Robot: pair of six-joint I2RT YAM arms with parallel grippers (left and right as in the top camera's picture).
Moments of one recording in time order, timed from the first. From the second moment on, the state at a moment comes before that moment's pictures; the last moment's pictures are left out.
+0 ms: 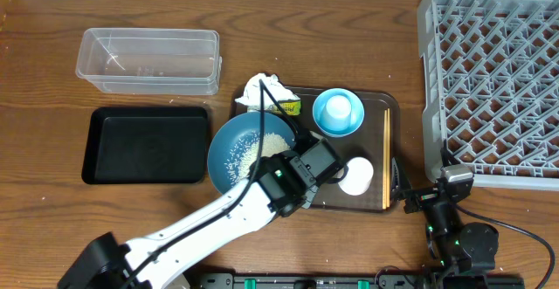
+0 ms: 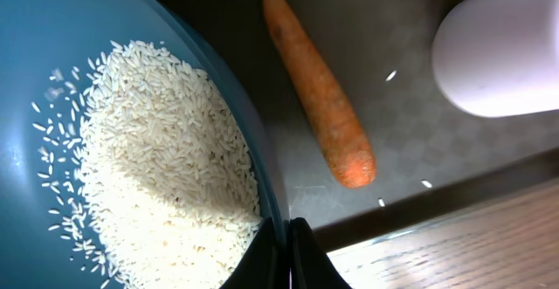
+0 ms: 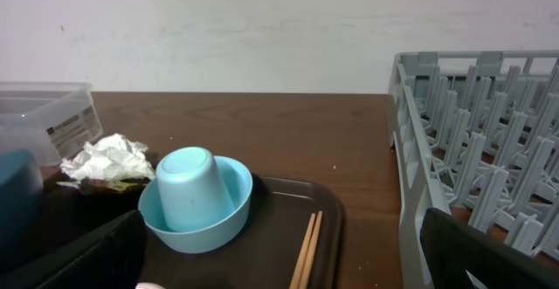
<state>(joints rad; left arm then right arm) -0.95 1.46 1.03 -0.81 -0.26 -0.43 0.04 0.01 0.01 -0.06 -0.19 0.10</state>
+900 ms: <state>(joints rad) -0.73 1.31 1.03 -0.80 -0.37 -0.35 0.04 0.01 0.01 -0.06 -0.19 0.10</state>
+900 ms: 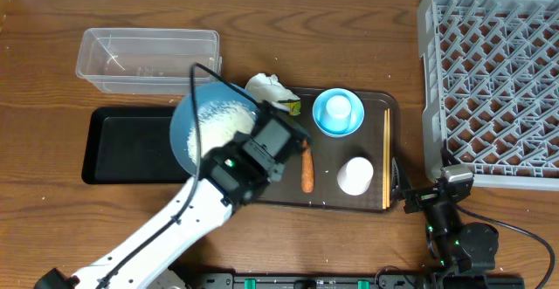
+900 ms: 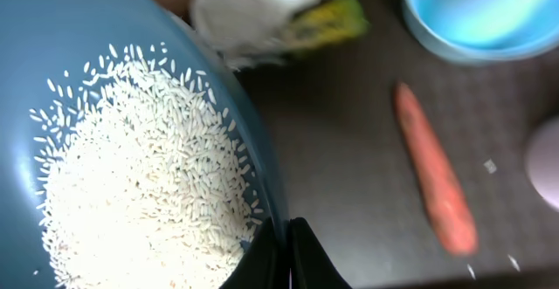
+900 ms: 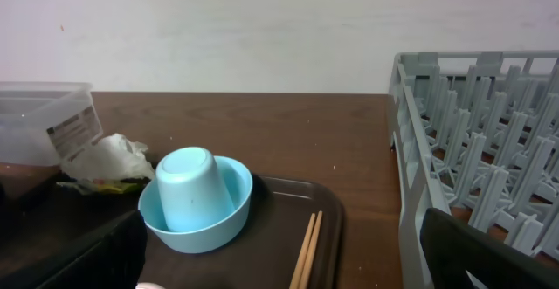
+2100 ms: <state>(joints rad) 0.28 1.31 1.03 -0.67 0.70 -0.36 0.04 0.01 0.01 -0.06 -0.19 0.10</state>
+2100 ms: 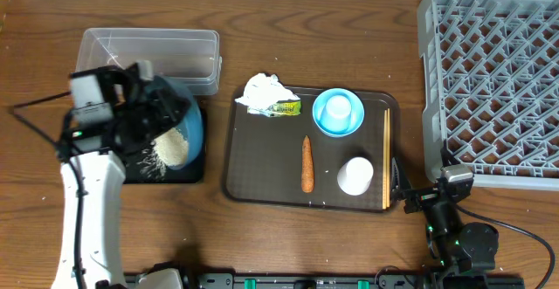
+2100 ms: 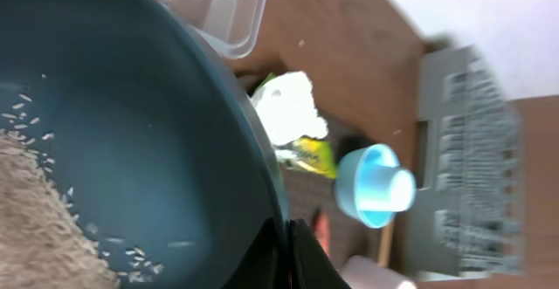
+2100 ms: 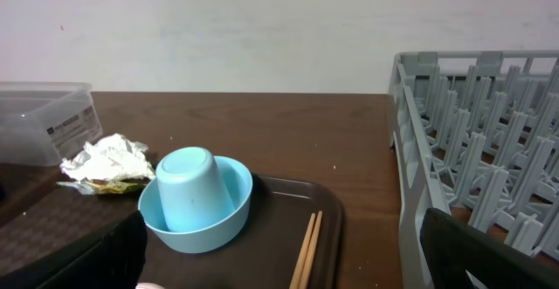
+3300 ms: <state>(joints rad) 0.71 1.32 1.03 -0.70 1.37 -0.37 0.04 0.01 0.01 -0.06 -0.19 0.10</state>
